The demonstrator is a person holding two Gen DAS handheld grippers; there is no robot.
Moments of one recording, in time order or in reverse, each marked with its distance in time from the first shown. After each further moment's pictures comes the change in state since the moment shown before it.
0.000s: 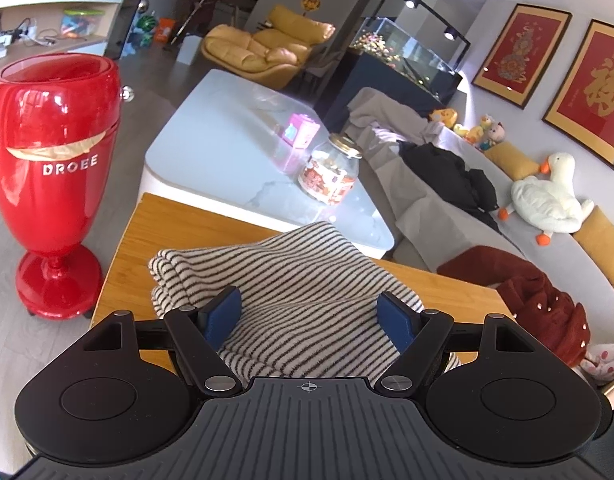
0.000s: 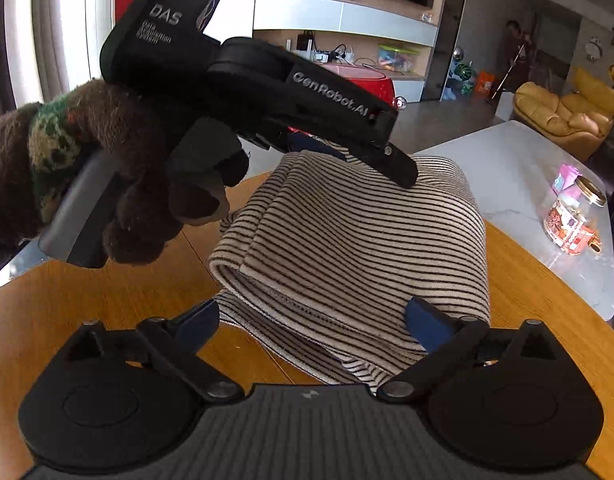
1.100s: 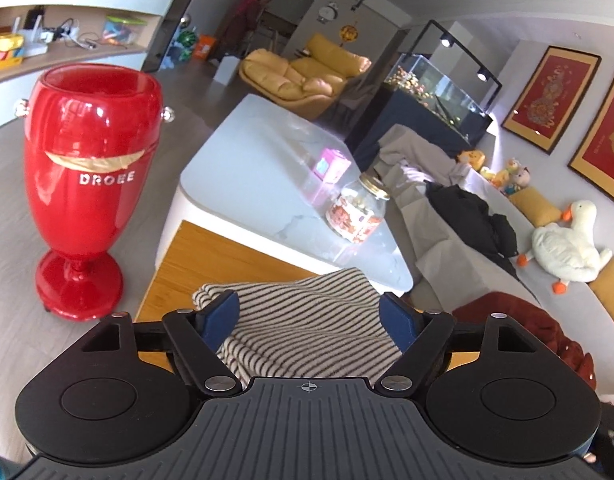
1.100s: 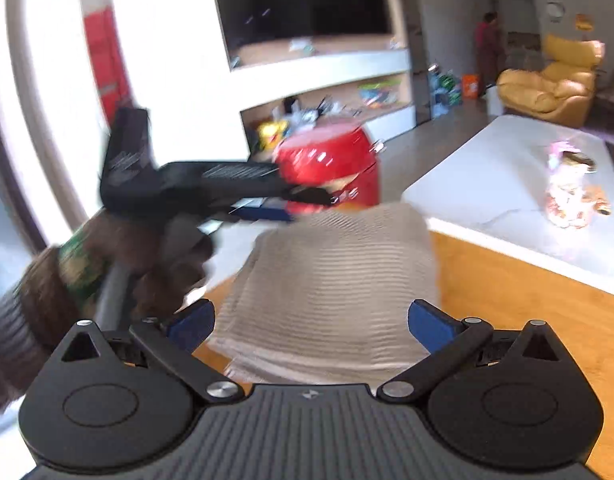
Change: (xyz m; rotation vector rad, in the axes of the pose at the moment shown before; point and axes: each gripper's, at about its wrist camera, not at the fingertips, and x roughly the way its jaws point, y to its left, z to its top) left arm -0.022 0.003 0.006 -0.091 -0.105 0.080; right arm -0.055 -0.084 -0.020 0.329 -0.218 0.113
